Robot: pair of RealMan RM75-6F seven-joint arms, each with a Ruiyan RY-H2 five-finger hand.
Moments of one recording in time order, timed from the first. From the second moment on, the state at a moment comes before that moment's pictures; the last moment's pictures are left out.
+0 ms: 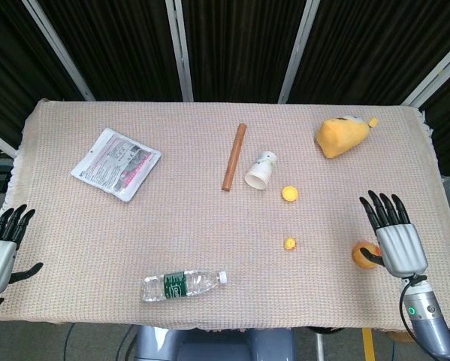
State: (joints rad) left arm -0.11 -1.12 -0.02 -1.61 1.52 1.46 0.17; right arm 0.23 -1.23 0.09 -1.50 -1.54 1.43 -0.22
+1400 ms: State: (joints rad) left arm -0.11 -1.12 -0.02 -1.61 1.52 1.46 0.16; right arm 0.34 -1.70 0.15 -1.42 -1.31 1.27 -0.42
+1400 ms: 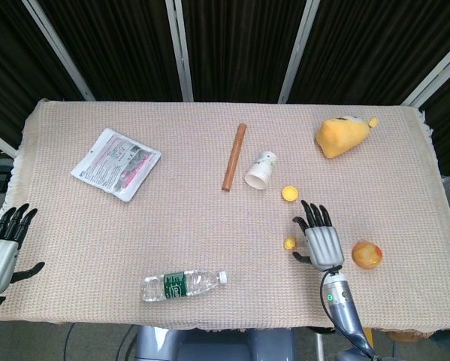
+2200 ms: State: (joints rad) left arm -0.11 -1.12 -0.02 -1.61 1.52 1.45 0.14; right arm 0.39 -1.79 0.16 -1.32 -1.25 1.21 -0.49
